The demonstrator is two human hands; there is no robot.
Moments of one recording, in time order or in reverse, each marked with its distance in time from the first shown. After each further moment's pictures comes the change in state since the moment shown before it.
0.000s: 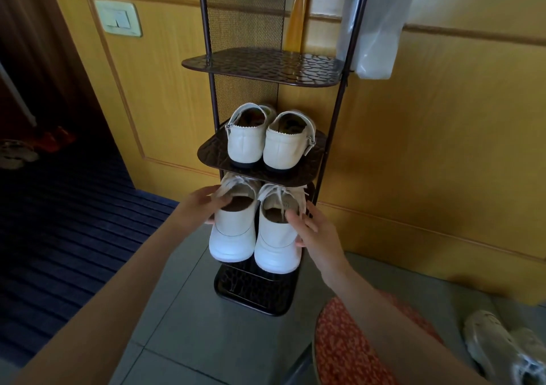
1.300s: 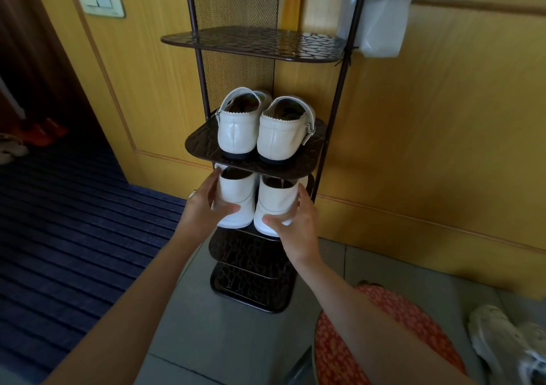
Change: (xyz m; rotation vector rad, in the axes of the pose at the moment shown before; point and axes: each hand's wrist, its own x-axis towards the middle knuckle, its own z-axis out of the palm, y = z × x) left_hand 0.011 -0.018 0.039 0.060 0.153 0.298; right_hand 0.050 0.056 0.030 -0.317 0.214 -0.243
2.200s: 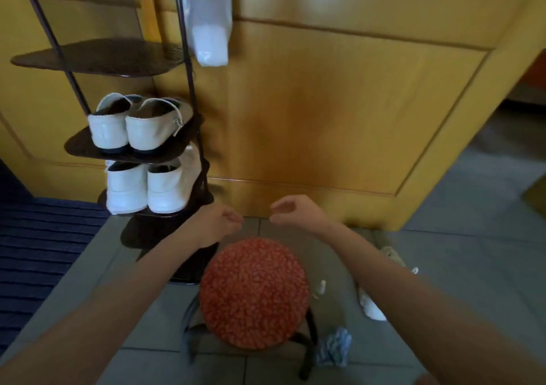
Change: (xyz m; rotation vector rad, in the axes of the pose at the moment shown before) left_hand -0.112 0.167 0.153 0.363 -0.608 -0.090; right_hand -0.069 -0.039 -0.280 -0.243 -0.396 0.341
